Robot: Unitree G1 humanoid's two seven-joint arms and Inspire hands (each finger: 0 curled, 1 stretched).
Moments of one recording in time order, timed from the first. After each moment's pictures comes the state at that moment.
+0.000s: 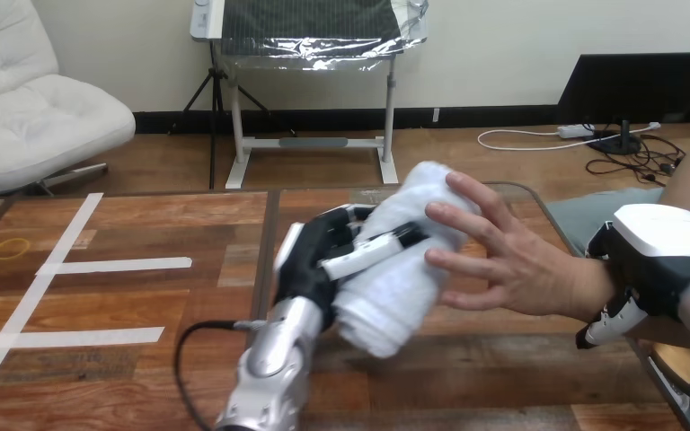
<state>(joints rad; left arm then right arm) -0.55 -0.16 0.05 0.94 -0.08 -0.25 -0.09 -0.20 -0.75 0.18 0.11 -0.74 0.15 0.31</state>
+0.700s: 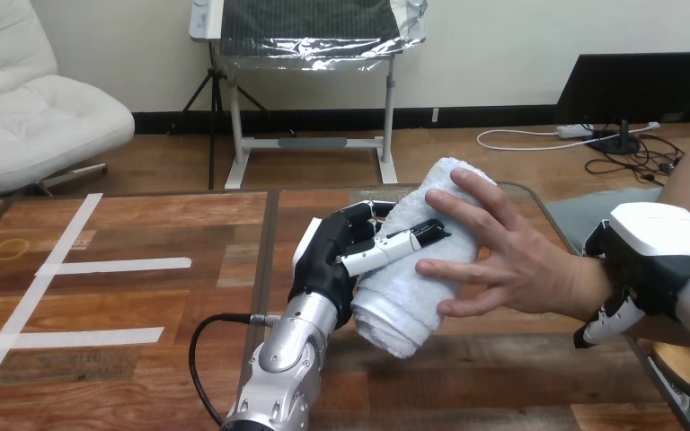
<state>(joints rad) -0.56 -0.16 0.02 0.95 -0.08 -0.24 -0.09 -0.20 -0.75 0.18 0.11 -0.74 0.14 0.31</state>
